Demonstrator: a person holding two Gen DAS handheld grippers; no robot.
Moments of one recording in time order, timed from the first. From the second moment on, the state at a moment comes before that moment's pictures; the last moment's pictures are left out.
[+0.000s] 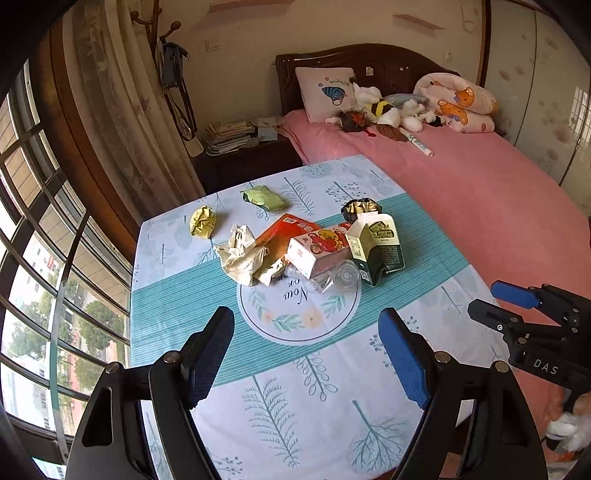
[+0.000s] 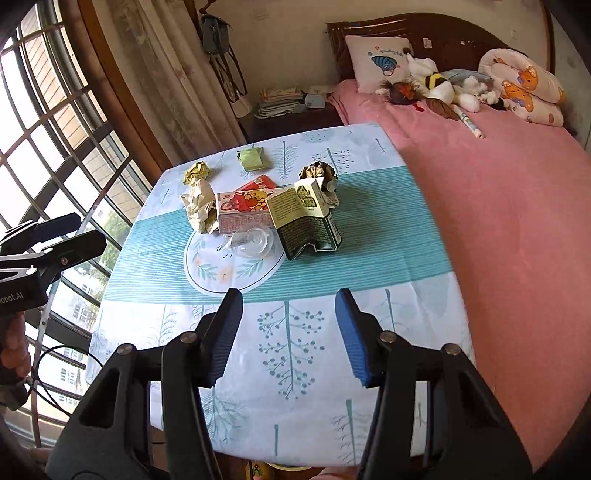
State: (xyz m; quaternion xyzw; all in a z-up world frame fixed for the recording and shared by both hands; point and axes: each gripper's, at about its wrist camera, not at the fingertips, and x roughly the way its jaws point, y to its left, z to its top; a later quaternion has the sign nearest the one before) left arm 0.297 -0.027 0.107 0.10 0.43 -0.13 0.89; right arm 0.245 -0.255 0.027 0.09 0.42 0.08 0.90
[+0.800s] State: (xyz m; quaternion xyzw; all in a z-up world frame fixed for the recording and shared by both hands) left arm 0.490 -0.122 0.007 0.17 0.56 -0.08 0.81; right arm 0.478 -0.272 -0.085 0.07 0.51 0.29 0.81
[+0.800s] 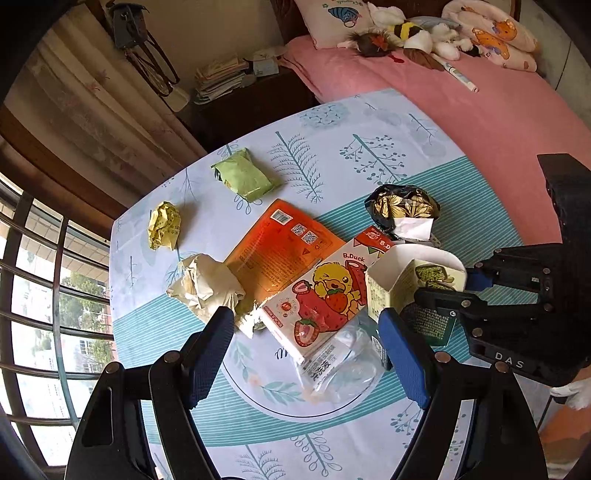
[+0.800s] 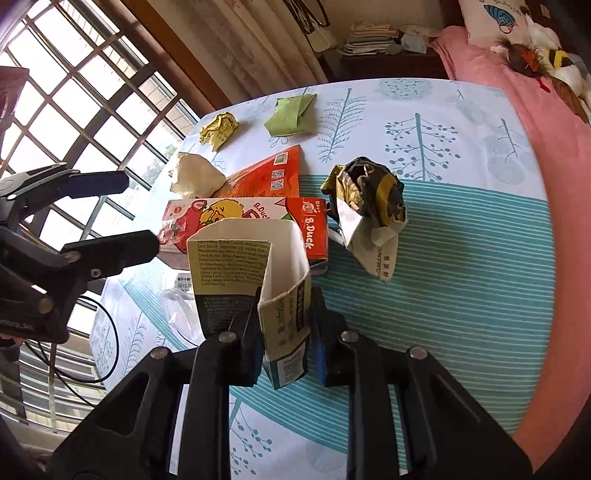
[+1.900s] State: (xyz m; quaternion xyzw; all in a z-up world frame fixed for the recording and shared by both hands) left arm 0.519 -0.165 -0.064 0.21 0.61 -0.08 0.76; right arm 0.440 -0.333 -0.089 0.14 0.53 0.25 0.80
